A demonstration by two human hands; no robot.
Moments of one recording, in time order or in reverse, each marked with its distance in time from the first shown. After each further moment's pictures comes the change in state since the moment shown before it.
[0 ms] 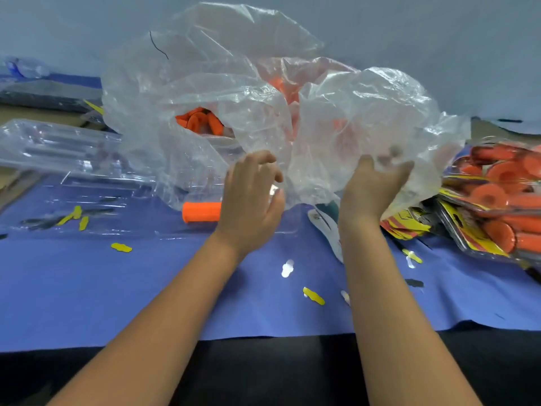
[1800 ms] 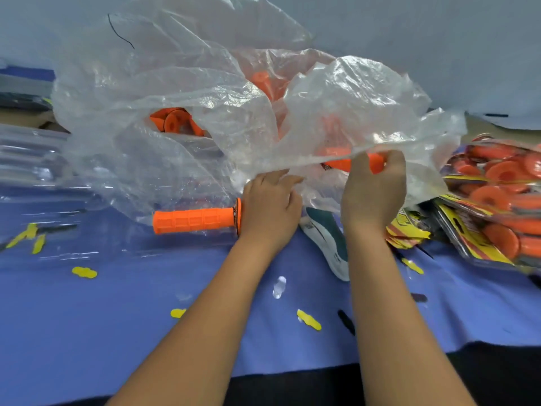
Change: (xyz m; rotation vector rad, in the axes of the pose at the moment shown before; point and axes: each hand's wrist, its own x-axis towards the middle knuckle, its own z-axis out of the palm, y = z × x) left_hand 0.025 0.005 0.064 -0.054 -0.278 -0.326; right_hand 0.022 0.010 -0.002 -0.485 0.043 -0.209
